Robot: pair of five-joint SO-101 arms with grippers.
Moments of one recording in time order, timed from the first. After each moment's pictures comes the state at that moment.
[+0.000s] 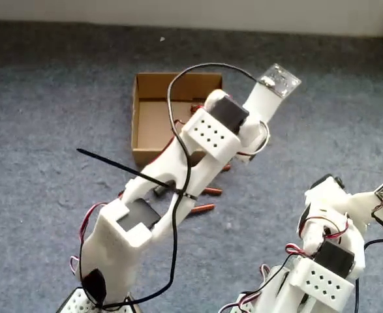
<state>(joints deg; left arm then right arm) 37.1 30.3 -43.0 91.7 7.4 25.1 -75.4 68.2 52.4 -20.8</state>
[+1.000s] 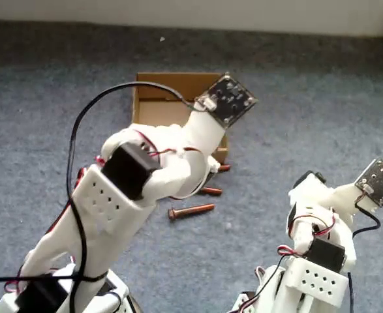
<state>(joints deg) 35.2 -23.3 -1.8 89.3 0.0 16.8 -75.3 69.8 52.2 -18.8</state>
